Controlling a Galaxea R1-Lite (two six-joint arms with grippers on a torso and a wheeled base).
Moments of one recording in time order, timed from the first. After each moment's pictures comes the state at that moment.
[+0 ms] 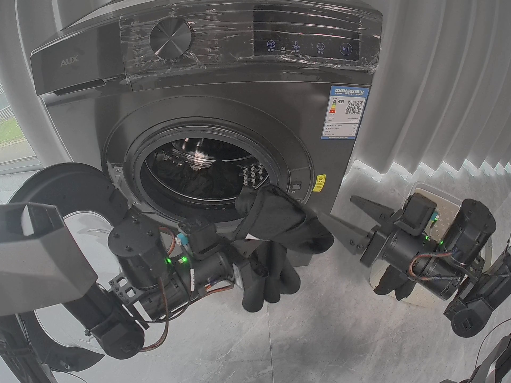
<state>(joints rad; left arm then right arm) -0.67 2.00 -0.52 -1.55 -0.18 -0.07 0.59 1.79 -0.37 -1.55 0.14 0.25</state>
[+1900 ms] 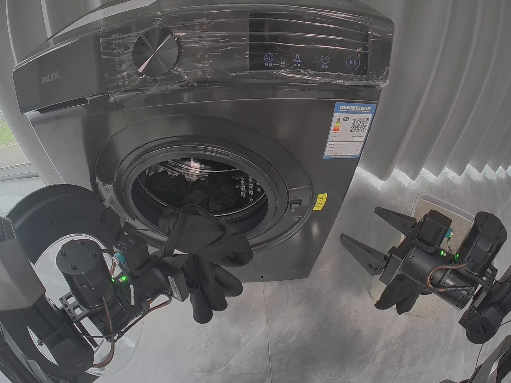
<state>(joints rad) -0.56 1.83 -0.20 -1.55 0.08 -0.07 0.53 1.73 -0.23 -1.55 0.14 0.04</state>
